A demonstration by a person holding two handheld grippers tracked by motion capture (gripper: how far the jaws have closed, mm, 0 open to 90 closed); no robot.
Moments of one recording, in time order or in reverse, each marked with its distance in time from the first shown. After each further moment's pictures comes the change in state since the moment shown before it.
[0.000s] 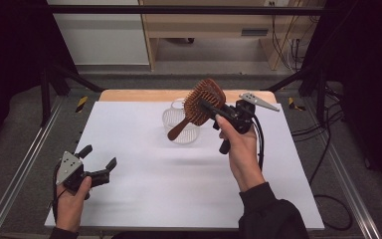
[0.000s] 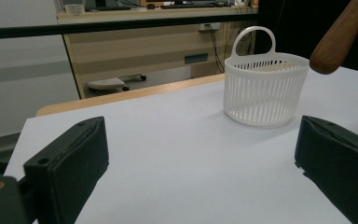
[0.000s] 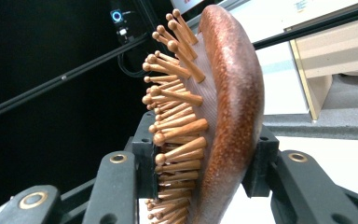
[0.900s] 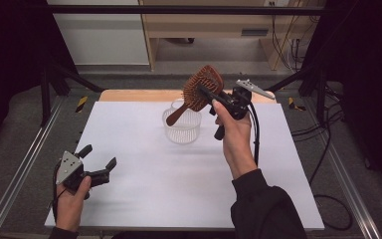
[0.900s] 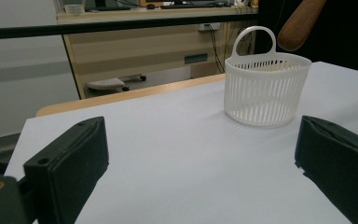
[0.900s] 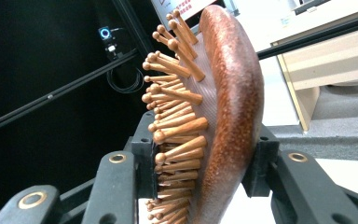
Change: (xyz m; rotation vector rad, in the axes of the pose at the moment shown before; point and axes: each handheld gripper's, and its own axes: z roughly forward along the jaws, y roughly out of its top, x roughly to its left) left arm 0.001 0.000 0.001 -0.003 0.000 0.000; right arm -0.009 0.017 0.027 -0.055 -0.042 0.013
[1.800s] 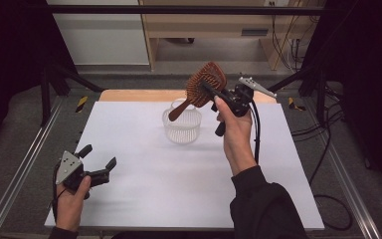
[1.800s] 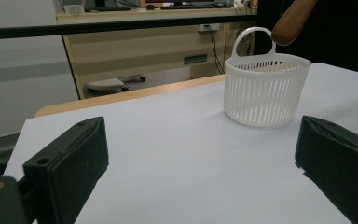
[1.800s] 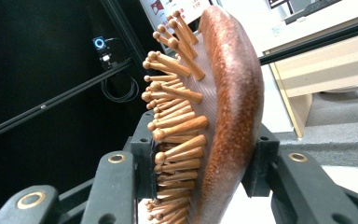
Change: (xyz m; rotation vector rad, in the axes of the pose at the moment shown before) left arm 0.001 0.000 0.000 -0.003 -0.002 -0.003; right arm -0.008 0.004 0.003 -0.033 -0.025 0.004
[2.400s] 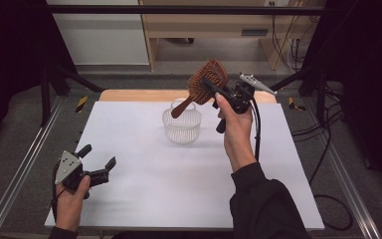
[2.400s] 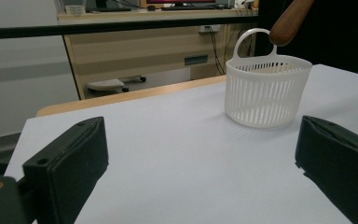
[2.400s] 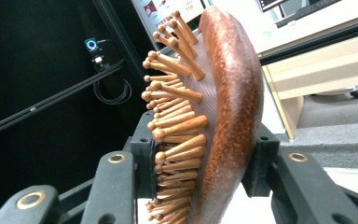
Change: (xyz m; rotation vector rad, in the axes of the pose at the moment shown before) left arm 0.001 0.000 0.000 -0.005 0.002 -0.006; right arm -0.006 0.004 0.005 -0.007 -0.028 -0.008
